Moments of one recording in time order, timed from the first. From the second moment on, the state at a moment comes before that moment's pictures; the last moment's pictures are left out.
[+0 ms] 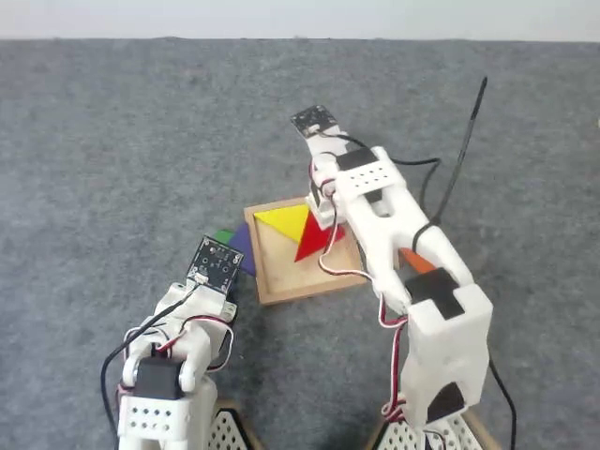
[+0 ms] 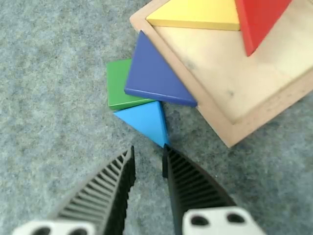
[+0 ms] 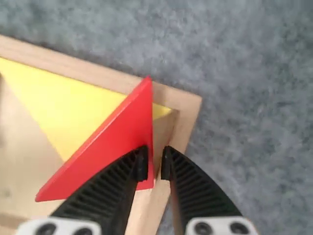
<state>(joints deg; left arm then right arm) -1.4 -102.8 97.1 72.0 -12.7 -26.2 23.8 -0.7 61.5 7.7</state>
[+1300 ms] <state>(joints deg) -1.4 -102.8 97.1 72.0 -12.7 -41.1 25.1 -0.9 61.4 1.9</state>
